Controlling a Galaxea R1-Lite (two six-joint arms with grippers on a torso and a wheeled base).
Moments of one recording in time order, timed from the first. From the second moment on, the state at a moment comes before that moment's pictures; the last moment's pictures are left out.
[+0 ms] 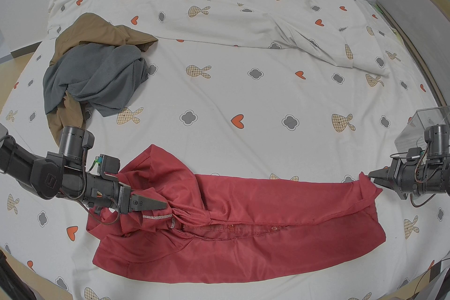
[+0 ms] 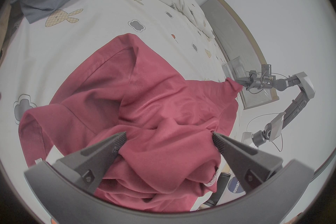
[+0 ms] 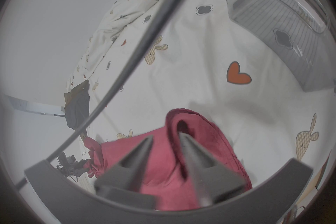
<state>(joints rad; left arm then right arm) -0.12 1.85 -0.79 -0.17 -0.70 0.10 -0.10 1.61 -0.57 -0.31 0.42 0.55</state>
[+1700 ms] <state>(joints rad) -0.26 1.79 -0.79 -0.35 -0.72 0.03 0.24 1.74 -0.75 -0.35 0.44 0.62</state>
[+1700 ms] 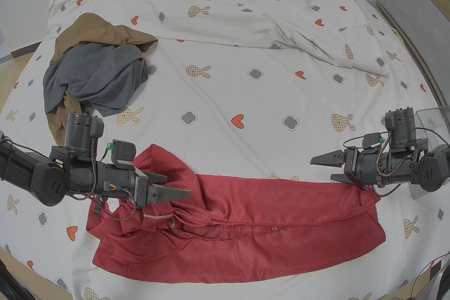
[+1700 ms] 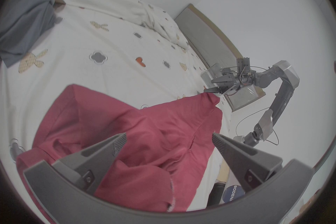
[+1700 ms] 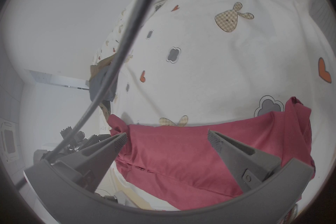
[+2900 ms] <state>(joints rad) -0.16 1.99 -0.80 -0.37 -0.71 0.03 0.07 1.63 -0.56 -0.34 0.07 0.52</state>
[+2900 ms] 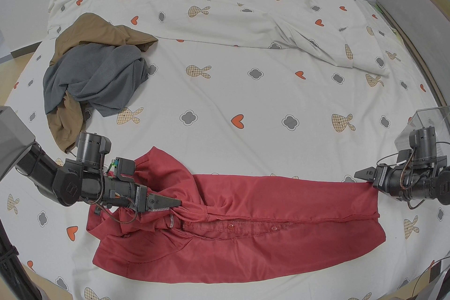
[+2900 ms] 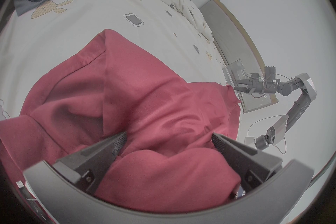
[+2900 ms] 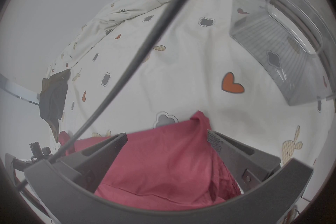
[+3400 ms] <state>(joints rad) -0.16 1.98 -0.80 -0.37 -0.71 0.03 -0.05 1.63 -0.51 -0.35 0.26 0.52</state>
